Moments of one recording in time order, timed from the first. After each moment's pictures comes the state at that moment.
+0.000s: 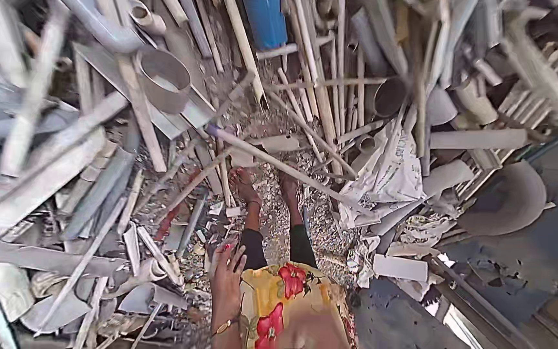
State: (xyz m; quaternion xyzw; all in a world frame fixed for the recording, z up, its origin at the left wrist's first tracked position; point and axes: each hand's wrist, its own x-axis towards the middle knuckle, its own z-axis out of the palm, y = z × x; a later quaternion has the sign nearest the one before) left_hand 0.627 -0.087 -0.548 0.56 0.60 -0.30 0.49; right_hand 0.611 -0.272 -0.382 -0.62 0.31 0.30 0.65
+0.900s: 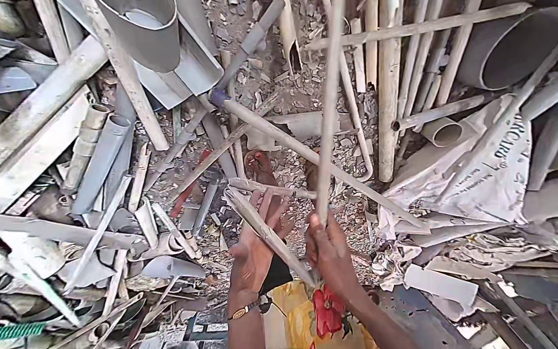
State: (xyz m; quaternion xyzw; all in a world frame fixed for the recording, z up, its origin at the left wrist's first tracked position) left_hand 0.659 -0.131 -0.640 0.45 0.37 -0.34 0.74; right_hand 0.637 -0.281 -0.616 -0.44 0.51 0.27 0.69
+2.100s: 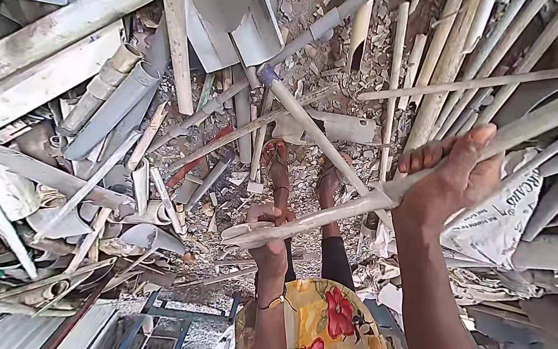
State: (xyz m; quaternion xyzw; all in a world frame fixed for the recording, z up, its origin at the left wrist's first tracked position) left_hand 0.646 -0.132 -0.661 0.56 0.28 -0.02 0.78; right_hand 0.757 -0.322 -0.674 -0.64 0.42 -0.13 0.63
